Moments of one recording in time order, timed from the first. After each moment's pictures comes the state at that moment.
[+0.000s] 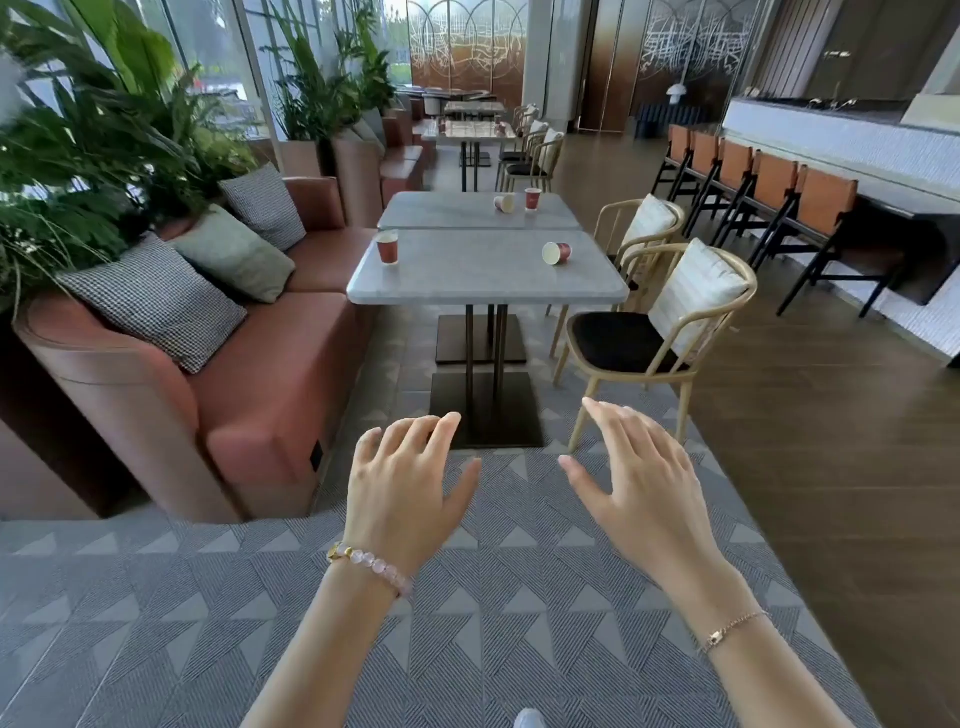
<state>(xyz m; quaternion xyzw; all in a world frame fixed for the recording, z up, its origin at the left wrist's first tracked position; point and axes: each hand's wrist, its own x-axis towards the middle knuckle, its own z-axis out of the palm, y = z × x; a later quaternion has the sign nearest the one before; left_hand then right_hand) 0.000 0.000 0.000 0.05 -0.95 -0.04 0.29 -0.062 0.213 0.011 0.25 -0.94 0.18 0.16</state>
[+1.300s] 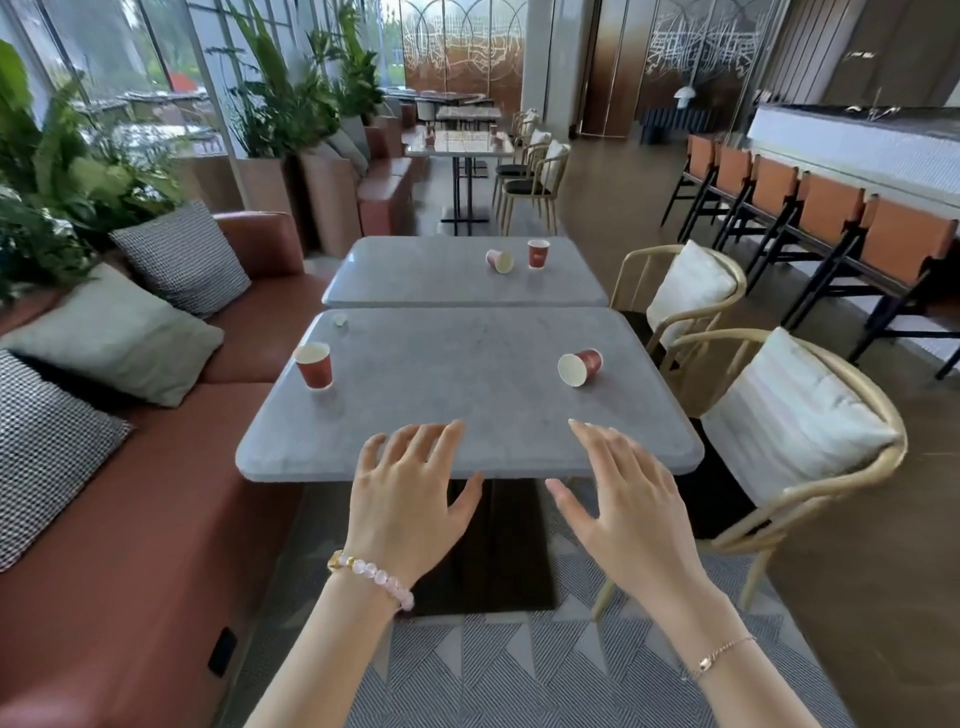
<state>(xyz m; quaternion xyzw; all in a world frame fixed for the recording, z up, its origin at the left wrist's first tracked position) -0.600 -0.158 0.018 0.05 -0.97 -0.04 0.25 -0.657 0.043 0.009 0.24 -0.94 0.18 0.17</state>
